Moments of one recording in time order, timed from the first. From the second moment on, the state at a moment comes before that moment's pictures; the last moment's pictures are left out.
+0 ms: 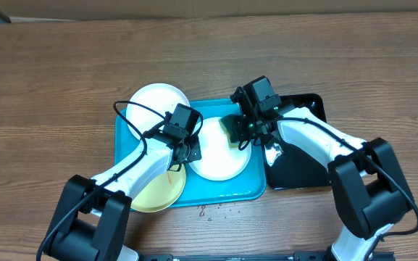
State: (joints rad) left arm -0.43 1.67 0.88 -0.49 -0.04 -0.57; right arm 0.47 1.90 1.19 -0.47 -0.32 0.20
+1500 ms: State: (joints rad) left arm -0.43 1.67 0.88 -0.49 -0.04 -0.57; right arm 0.35 1.95 1.27 -0.63 -0.76 0.19
